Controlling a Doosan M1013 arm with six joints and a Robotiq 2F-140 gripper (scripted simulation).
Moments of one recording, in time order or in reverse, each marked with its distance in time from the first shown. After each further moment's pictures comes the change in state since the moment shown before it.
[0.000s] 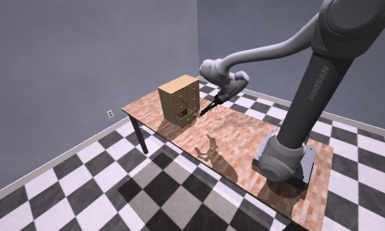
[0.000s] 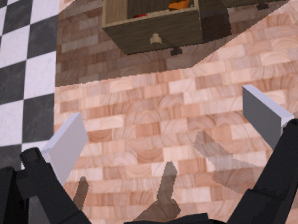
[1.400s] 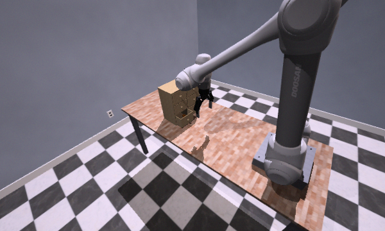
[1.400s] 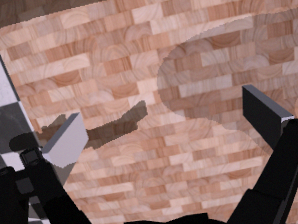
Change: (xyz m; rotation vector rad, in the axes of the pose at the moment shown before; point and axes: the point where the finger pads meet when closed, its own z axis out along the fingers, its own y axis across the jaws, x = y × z) arm 0.007 -0.003 -0.006 -0.184 -0.629 0.053
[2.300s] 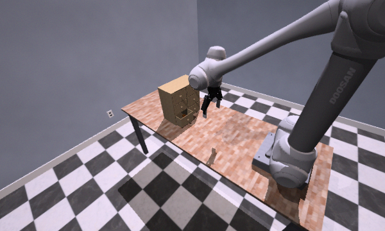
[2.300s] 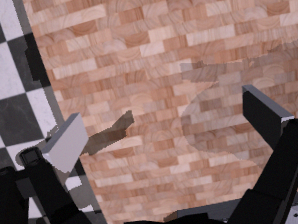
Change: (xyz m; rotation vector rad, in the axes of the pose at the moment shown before) arm -0.090 -0.031 -0.063 0.000 0.060 0.000
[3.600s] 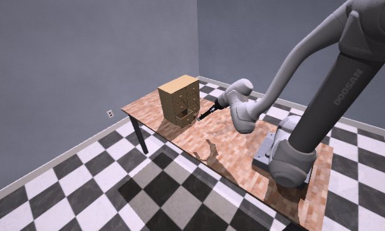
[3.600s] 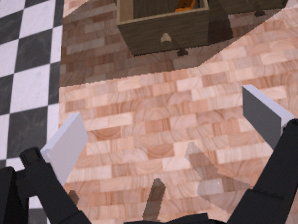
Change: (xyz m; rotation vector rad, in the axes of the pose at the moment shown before) arm 0.059 0.001 0.066 0.091 0.653 -0.040
